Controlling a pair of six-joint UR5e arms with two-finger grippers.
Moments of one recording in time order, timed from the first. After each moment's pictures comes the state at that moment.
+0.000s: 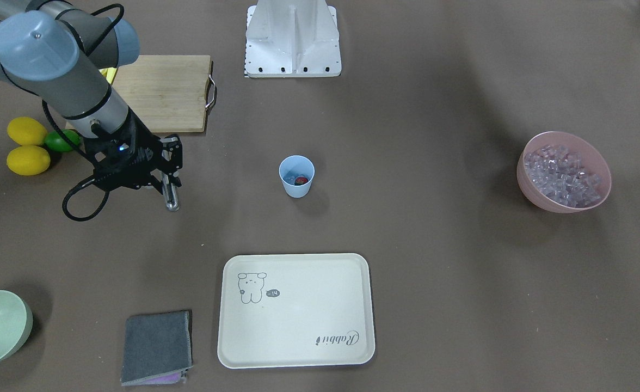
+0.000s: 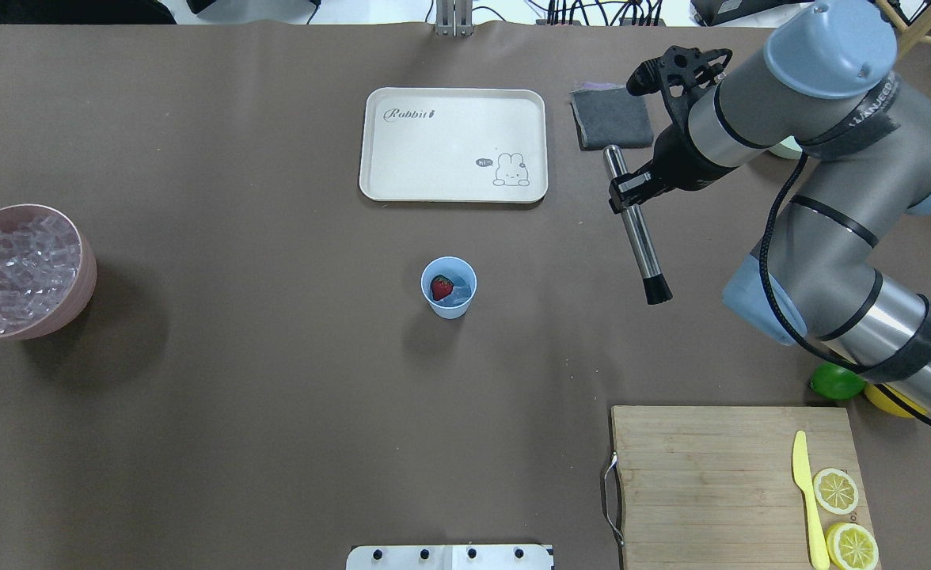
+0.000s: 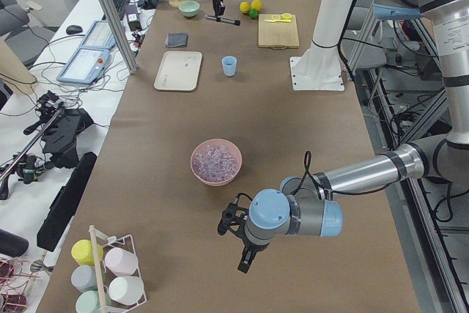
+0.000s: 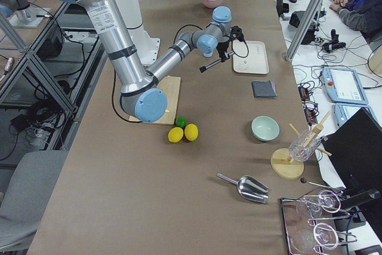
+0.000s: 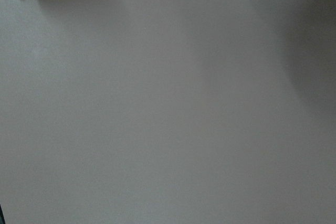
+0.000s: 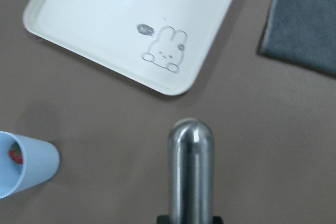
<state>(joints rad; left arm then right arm) -1.67 -1.23 -1.60 -1.94 -2.32 0.41 0.83 -1.12 1.83 -1.31 2.13 0.63</state>
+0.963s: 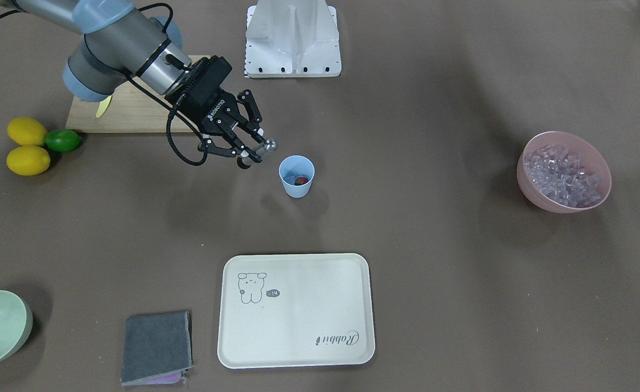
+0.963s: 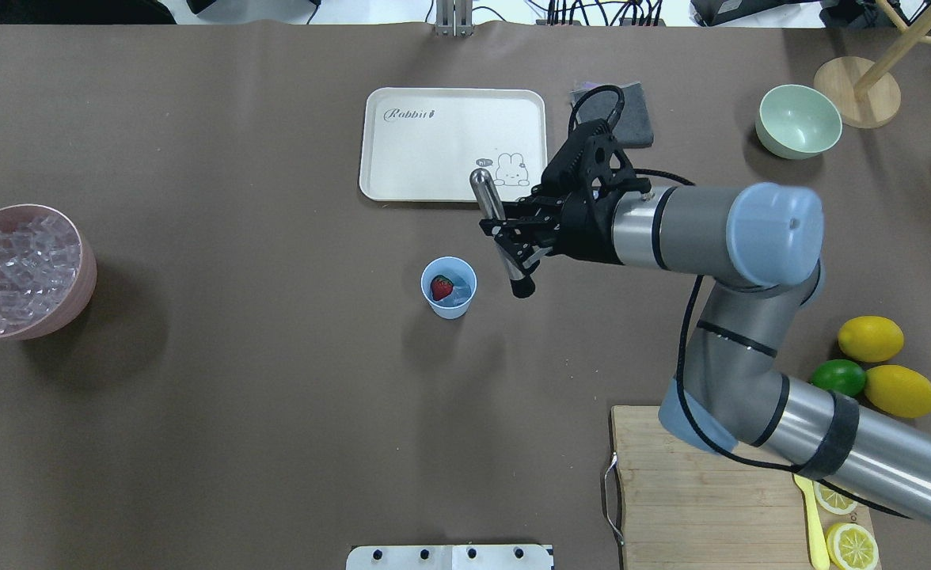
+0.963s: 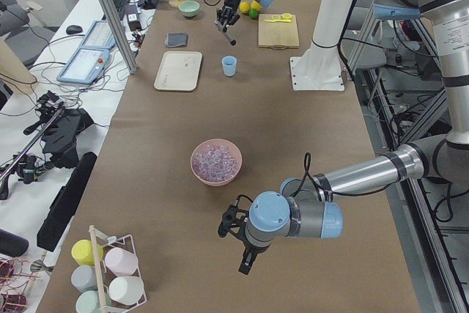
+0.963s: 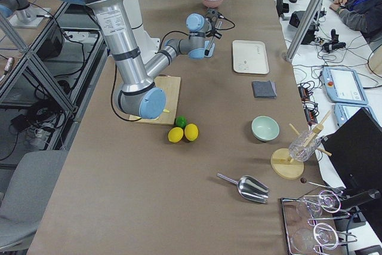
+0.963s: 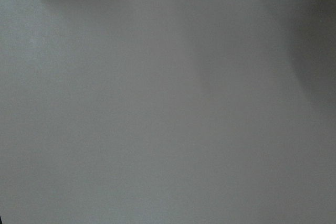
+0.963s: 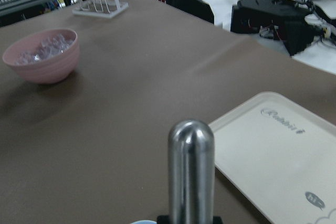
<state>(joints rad) -1.67 -1.23 -1.60 -1.94 -2.32 0.41 0.56 -1.14 1.70 -0.48 1.70 0.48</state>
